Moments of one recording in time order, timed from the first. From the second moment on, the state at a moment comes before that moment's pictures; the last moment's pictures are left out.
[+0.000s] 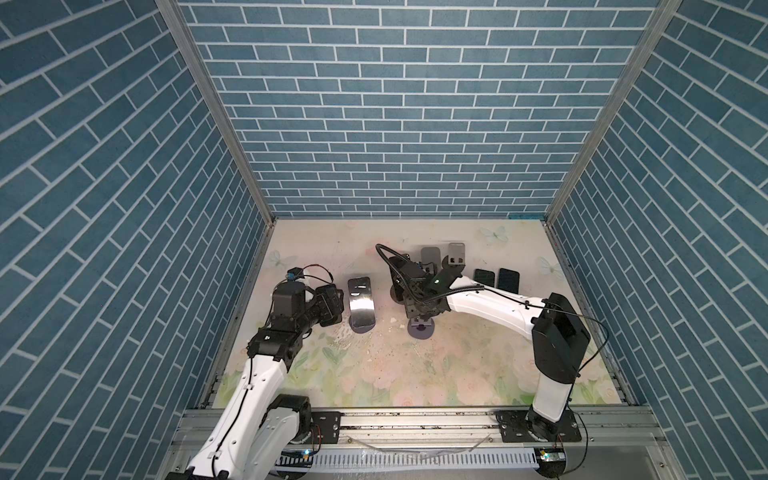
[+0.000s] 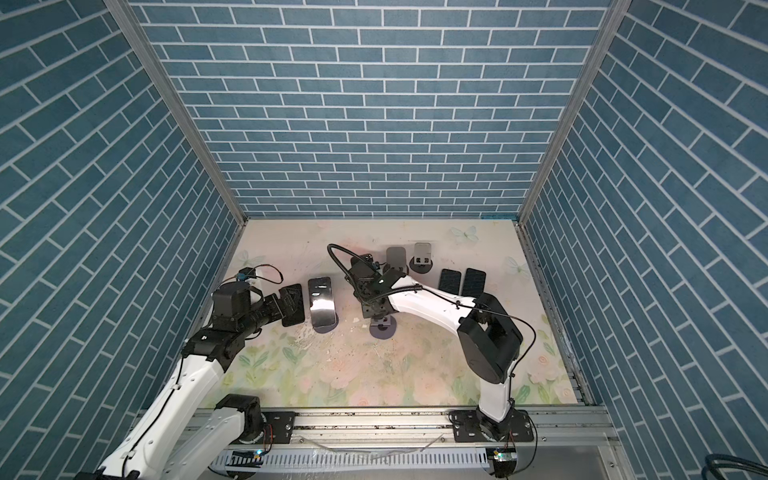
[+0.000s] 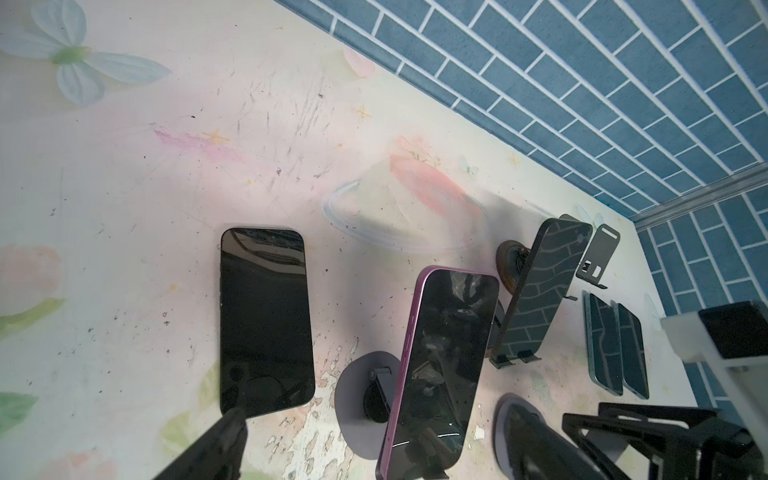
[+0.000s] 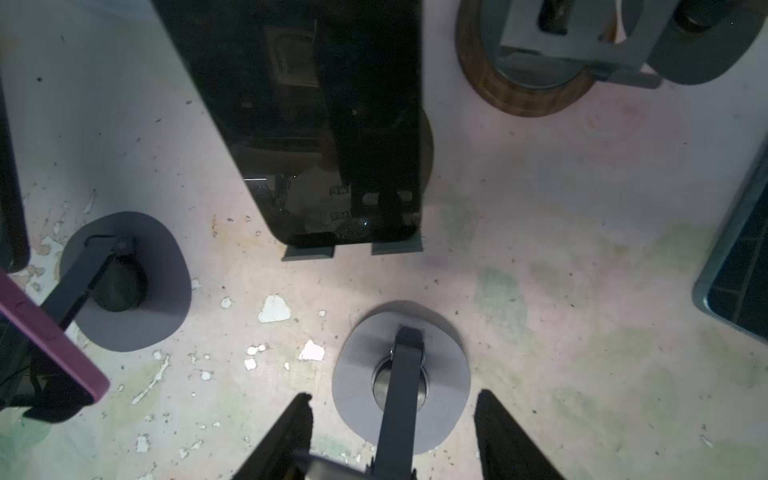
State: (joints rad) left arm -0.12 0.82 0.61 -0.40 0.16 -0.50; right arm 0.95 1.82 1.42 -0.81 0.23 0.65
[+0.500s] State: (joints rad) left arm -0.14 0.82 0.62 -0.41 0.20 -0.50; right arm 0.79 1.69 1.26 -0.74 0.19 0.59
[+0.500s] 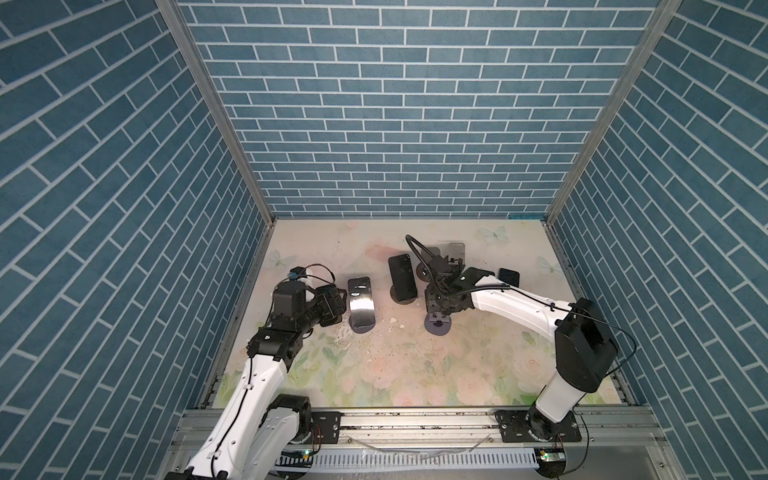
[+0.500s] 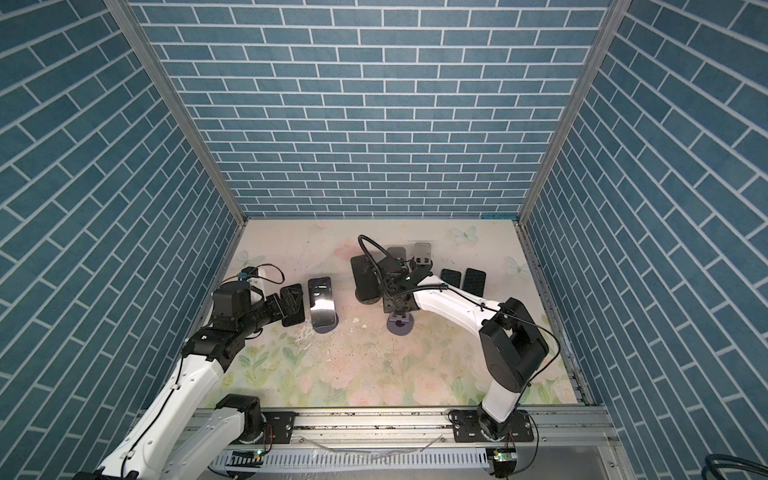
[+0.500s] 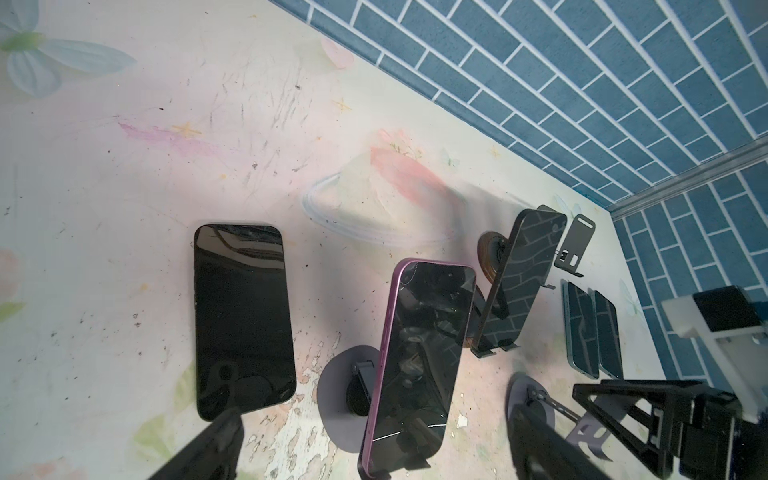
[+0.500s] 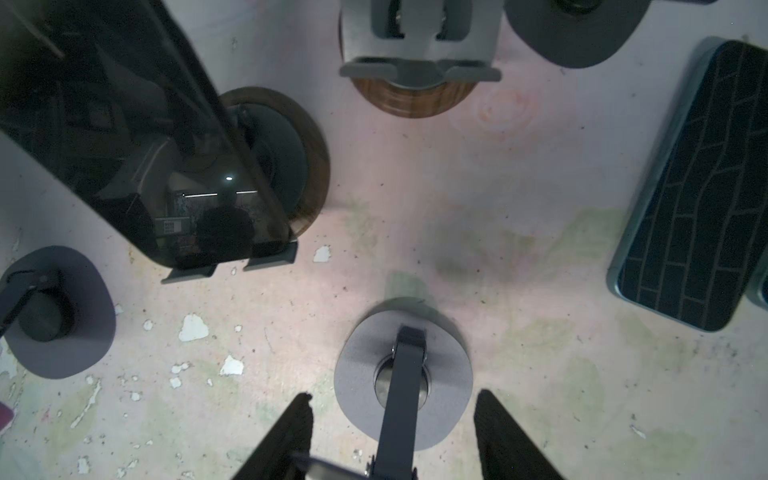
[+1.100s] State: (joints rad) left arm -0.34 0.90 0.73 -0.42 0.07 -0.44; right arm 0.55 1.70 1.28 -0.69 0.11 0.44
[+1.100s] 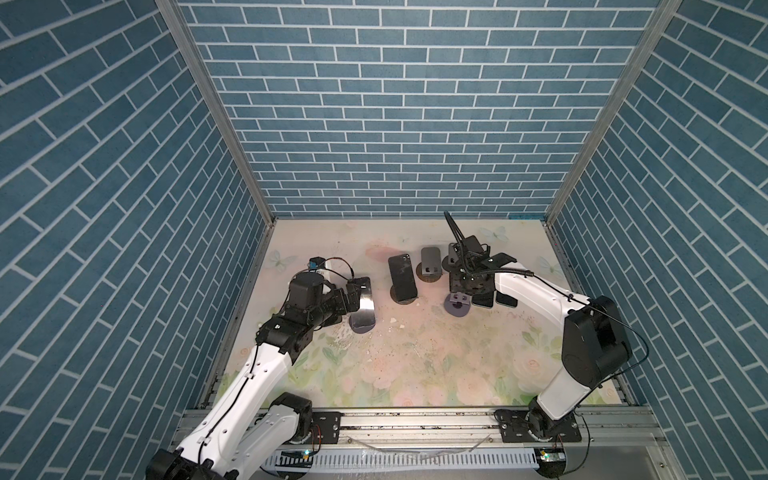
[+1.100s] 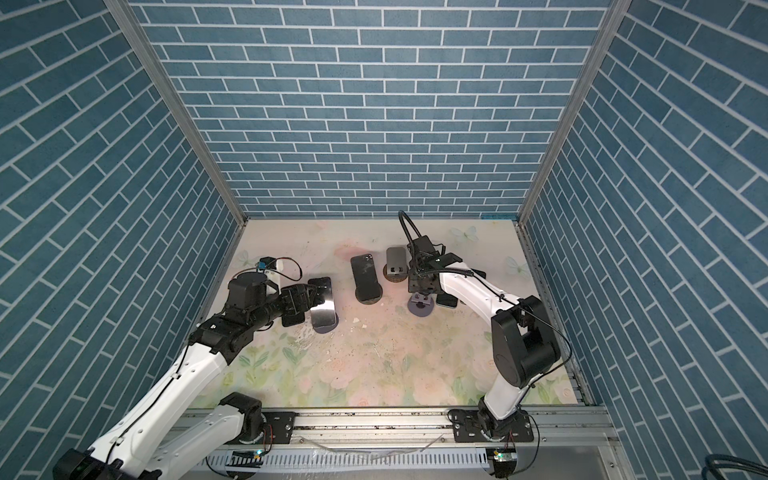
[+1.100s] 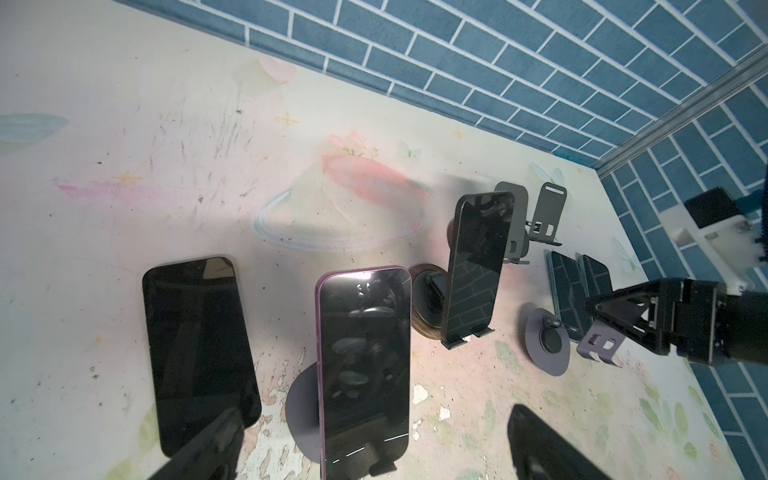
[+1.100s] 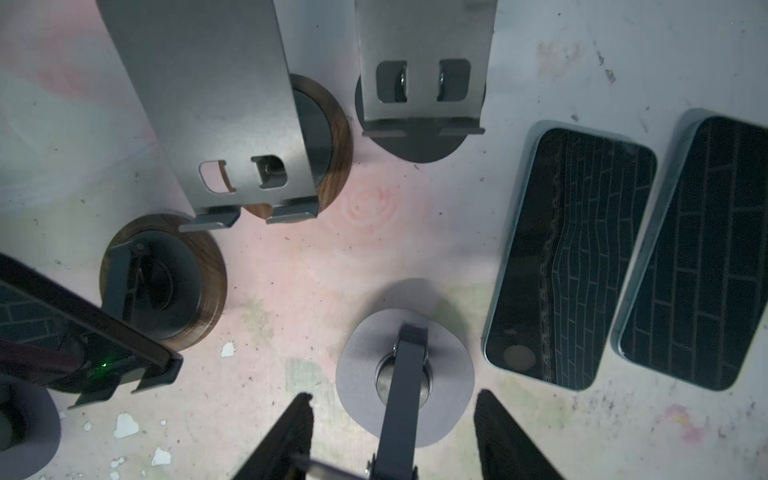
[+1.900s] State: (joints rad) left arm -0.51 1.04 0.85 -0.47 -0.05 -0.35; right arm 0.46 1.91 1.51 -0.70 0.00 0.23
